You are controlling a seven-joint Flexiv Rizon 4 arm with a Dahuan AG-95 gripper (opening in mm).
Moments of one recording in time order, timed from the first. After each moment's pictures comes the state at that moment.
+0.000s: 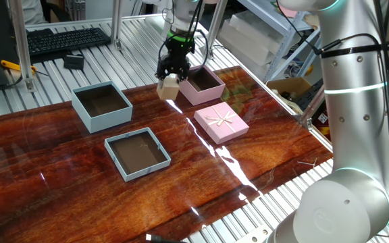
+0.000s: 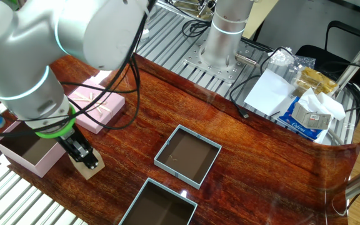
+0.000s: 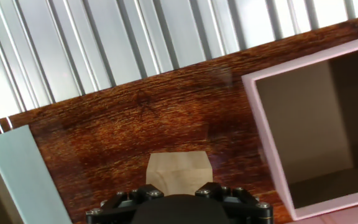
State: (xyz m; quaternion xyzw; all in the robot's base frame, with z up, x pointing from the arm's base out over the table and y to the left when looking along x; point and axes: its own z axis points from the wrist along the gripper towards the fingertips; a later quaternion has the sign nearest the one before) arm 0.685 -0.099 0.070 -0.13 -0.99 -0.06 0.07
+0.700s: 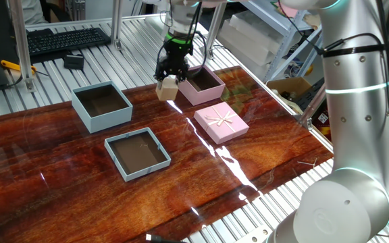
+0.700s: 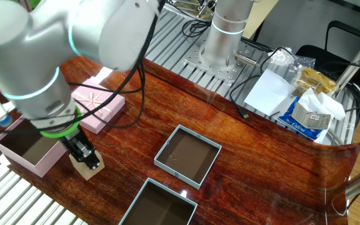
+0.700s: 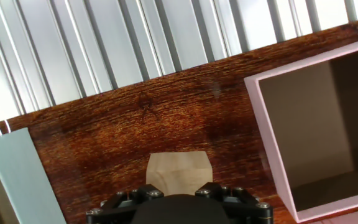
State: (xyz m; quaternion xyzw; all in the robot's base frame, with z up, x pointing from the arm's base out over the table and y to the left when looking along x) arm 0.684 -0.098 0.071 -0.12 -0.99 -0.04 0.04
